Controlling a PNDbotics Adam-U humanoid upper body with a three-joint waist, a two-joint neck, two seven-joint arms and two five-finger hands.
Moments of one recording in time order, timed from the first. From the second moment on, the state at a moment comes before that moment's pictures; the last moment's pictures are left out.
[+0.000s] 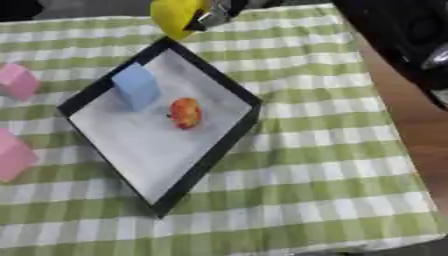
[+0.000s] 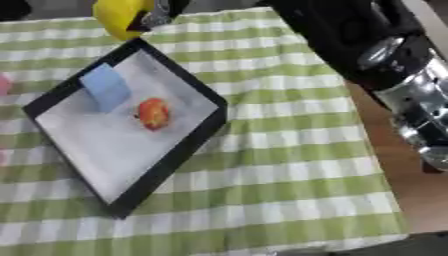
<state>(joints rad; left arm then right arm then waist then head) -0.12 0.41 0.21 -1.74 0.26 -0.16 0.42 -1.30 -0.53 0.59 -1.43 0.15 -0.23 0.79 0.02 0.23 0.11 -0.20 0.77</state>
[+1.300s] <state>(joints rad) -0.13 0.41 0.21 -1.74 0.26 -0.16 0.41 -1.23 -0.37 0.69 -1.27 0.29 -0.31 0.85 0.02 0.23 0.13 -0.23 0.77</state>
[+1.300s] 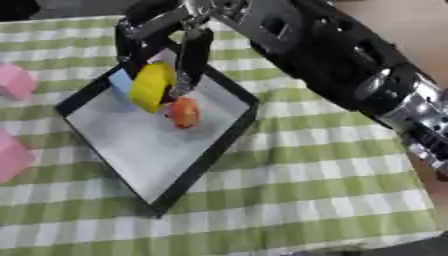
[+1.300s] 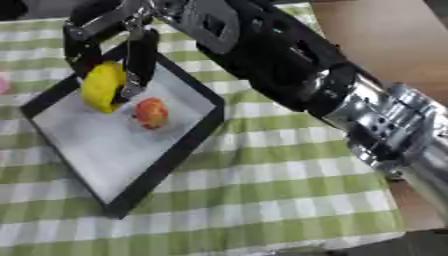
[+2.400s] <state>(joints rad) -0.13 0.41 0.20 -1.74 0.26 -0.16 0.41 -1.20 -0.33 0.68 -1.18 0.43 -0.38 0.80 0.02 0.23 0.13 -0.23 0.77</state>
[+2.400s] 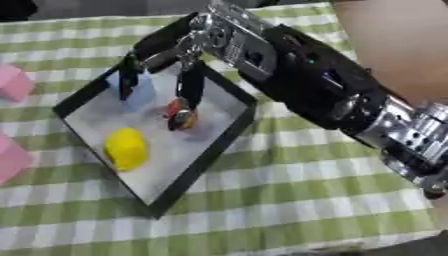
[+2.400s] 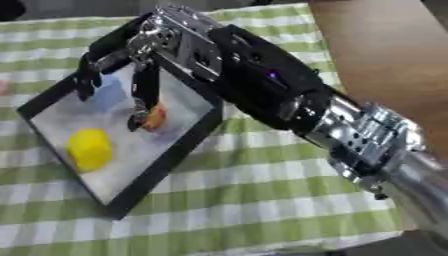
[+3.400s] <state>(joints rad) -0.12 0.41 0.20 -1.74 0.26 -0.16 0.41 -1.26 -0.48 0.53 -1.33 0.15 -0.31 0.84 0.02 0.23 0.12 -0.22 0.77</state>
